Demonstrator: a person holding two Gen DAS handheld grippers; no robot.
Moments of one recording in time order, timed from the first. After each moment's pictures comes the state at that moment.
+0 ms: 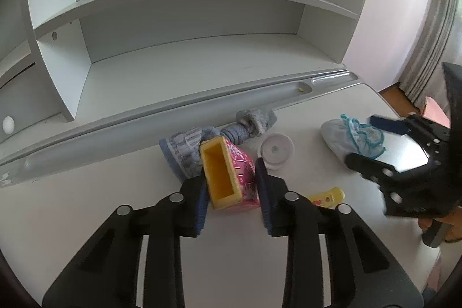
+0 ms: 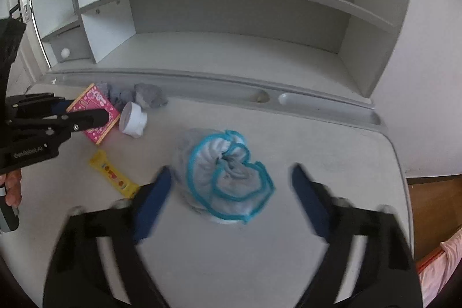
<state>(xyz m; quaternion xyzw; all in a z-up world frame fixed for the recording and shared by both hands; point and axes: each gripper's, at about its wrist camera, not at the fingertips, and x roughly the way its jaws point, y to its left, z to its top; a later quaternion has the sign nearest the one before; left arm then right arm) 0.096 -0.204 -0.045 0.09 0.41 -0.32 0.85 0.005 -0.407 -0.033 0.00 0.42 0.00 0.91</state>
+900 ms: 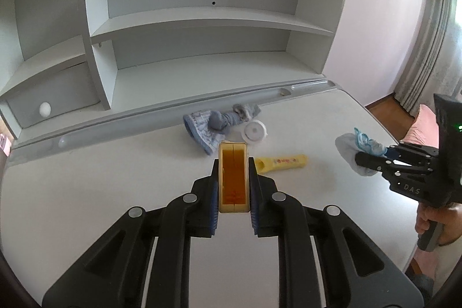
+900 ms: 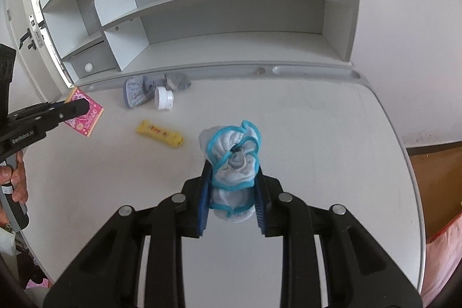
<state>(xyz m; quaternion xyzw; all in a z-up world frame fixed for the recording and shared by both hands) 0.030 -0.157 -0.006 0.07 0.37 -0.32 0.87 -0.087 -0.413 -0.017 0.08 0.40 0.00 0.91</state>
